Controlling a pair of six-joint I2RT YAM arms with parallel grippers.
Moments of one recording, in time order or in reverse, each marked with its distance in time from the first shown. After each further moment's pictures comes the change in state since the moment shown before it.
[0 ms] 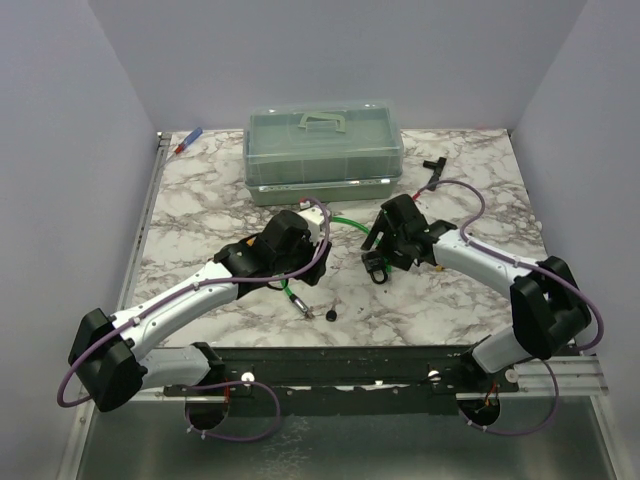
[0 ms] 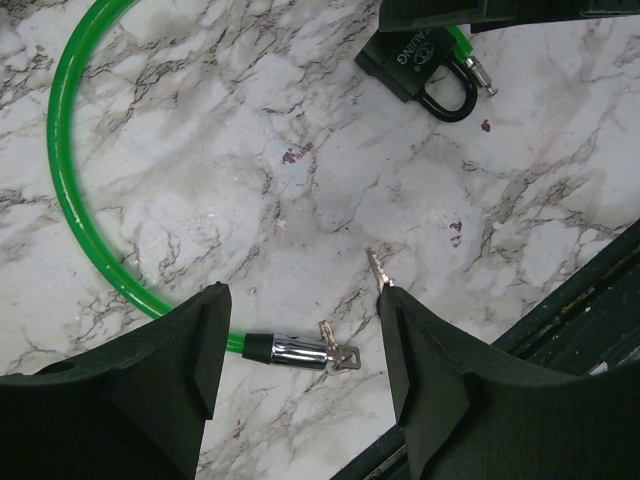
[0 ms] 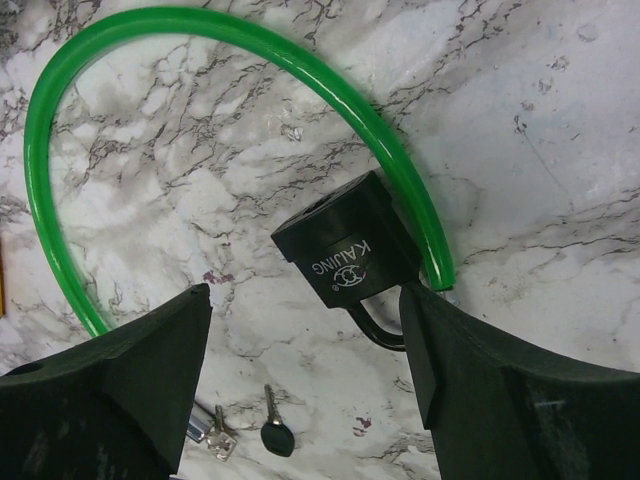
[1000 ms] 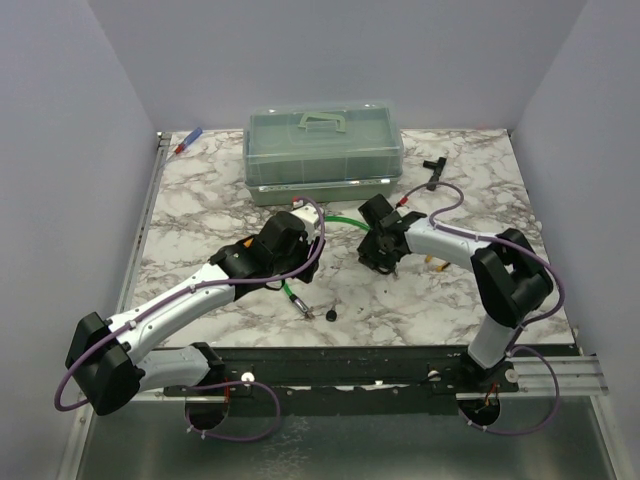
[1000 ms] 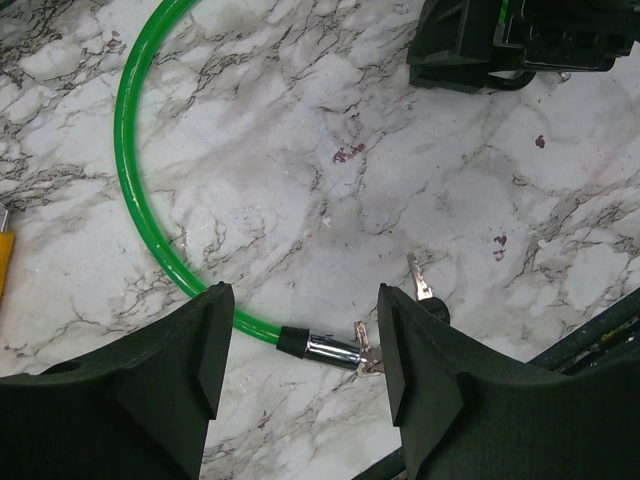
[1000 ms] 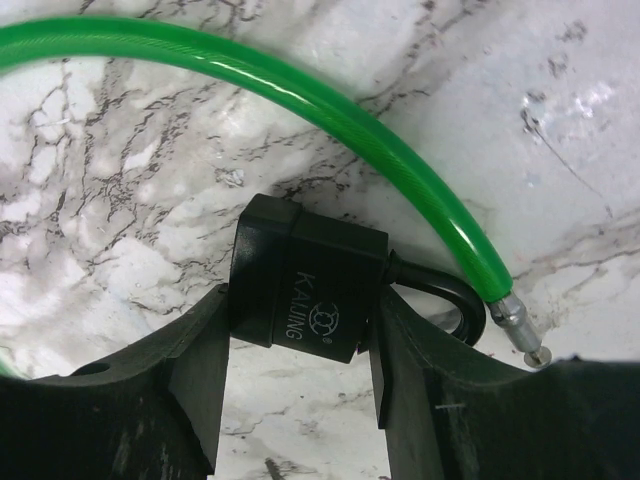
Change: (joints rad) left arm 0.006 -0.023 -0.011 -0.019 -0.102 -0.014; right arm 0.042 0.249 0.138 -0.105 0.106 0.178
